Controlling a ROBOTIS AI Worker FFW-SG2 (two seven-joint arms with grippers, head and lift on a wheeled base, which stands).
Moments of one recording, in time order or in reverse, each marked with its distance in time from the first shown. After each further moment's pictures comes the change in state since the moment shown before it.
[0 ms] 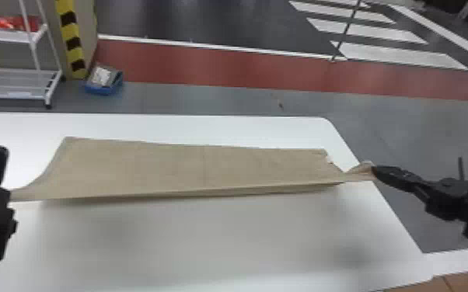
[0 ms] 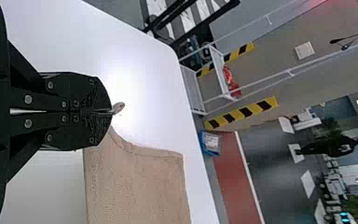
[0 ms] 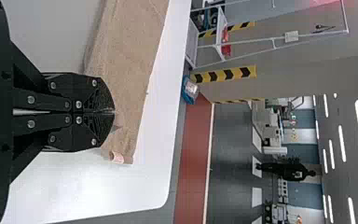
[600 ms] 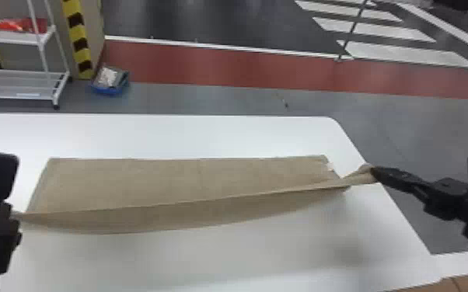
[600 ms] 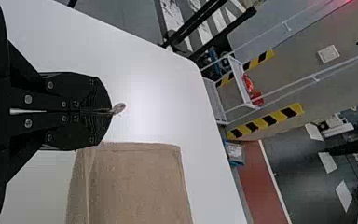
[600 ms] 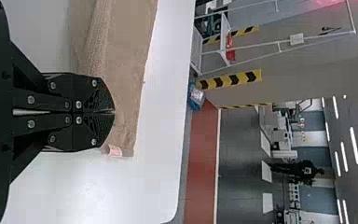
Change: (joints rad) left arm 0.006 -0.003 -0.046 -0.064 -0.049 0.137 0.016; right arm -0.002 0.029 0.036 -0.054 0.030 0.081 -0.018
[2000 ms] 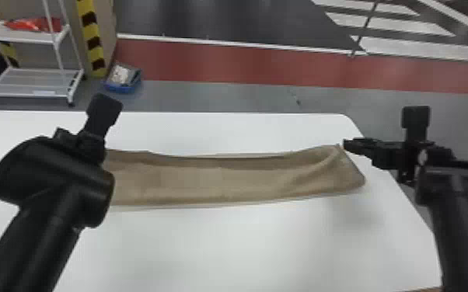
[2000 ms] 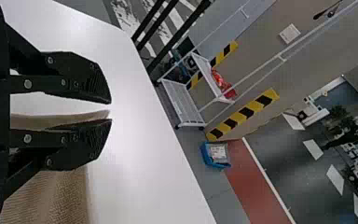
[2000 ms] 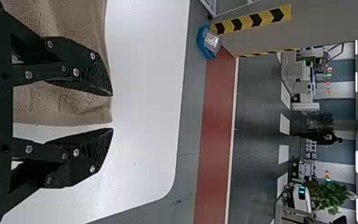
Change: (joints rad) left arm -0.583 -0.081 -0.087 0.985 -0.088 -0.394 0.006; right arm -0.486 -0.043 0.273 0.782 0.099 -0.278 -0.463
